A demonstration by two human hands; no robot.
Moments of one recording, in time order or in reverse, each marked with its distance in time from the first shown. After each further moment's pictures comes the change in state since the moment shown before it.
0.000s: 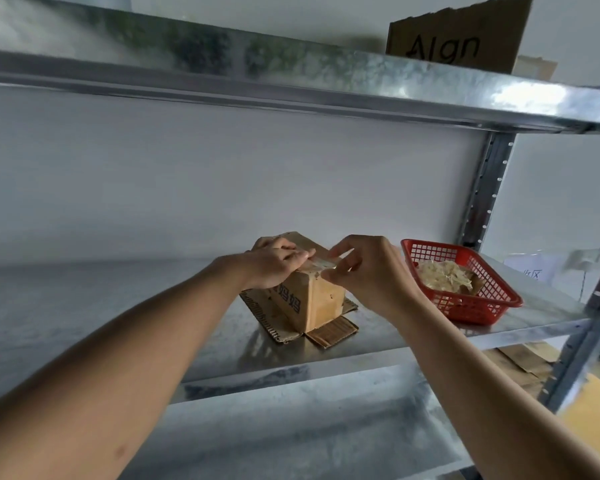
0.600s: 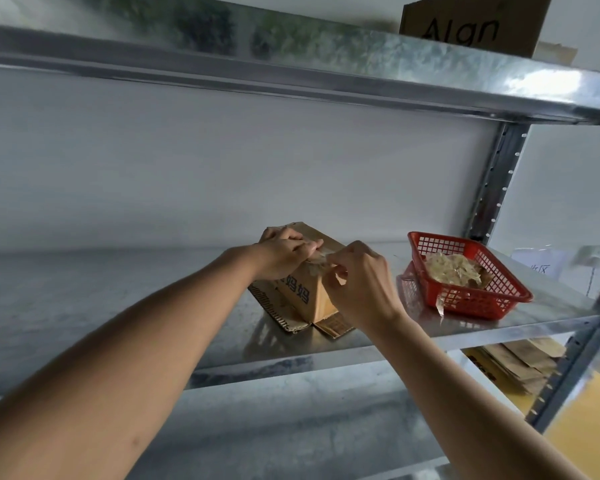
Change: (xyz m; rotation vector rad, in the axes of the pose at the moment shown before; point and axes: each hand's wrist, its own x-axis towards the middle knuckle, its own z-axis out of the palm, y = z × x) left_hand 0.005 0.003 0.005 -0.120 0.024 -0.008; right_hand -0.007 0.018 0.050 -0.128 0.140 -0.193
